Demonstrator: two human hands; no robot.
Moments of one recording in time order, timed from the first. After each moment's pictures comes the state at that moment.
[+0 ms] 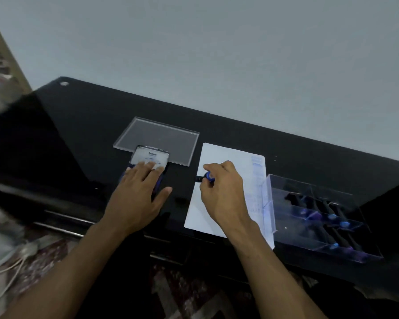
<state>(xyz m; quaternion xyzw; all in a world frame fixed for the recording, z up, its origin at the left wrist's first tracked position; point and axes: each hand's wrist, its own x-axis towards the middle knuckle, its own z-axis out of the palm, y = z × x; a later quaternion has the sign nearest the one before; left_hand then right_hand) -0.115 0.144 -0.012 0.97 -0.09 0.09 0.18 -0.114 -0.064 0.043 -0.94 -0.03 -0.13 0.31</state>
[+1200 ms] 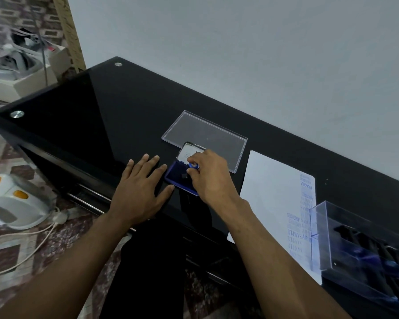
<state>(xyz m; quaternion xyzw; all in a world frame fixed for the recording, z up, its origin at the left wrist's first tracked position) -0.101 0.244 -0.078 0.98 -0.01 0.12 0.13 -0.056 0.067 0.043 -0.96 -0.18 0.02 0.20</state>
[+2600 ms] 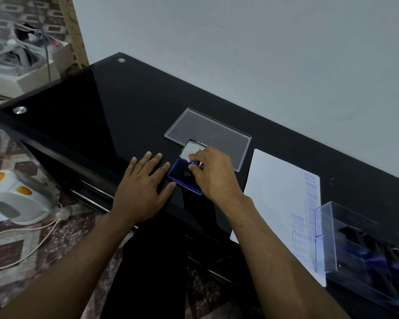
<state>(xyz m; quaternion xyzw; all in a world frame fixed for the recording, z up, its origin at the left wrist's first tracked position) -0.101 0.243 -0.083 0.98 0.00 0.13 0.12 -0.049 0.062 0.033 -0.95 -0.23 -0.03 0.22</state>
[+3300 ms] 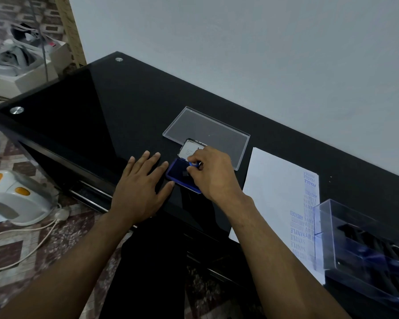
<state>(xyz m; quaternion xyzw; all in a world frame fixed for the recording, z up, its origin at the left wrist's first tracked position) -0.102 0.242 -0.079 0.98 0.00 0.13 0.13 -0.048 0.061 0.032 -0.95 -0.21 0.00 0.23</state>
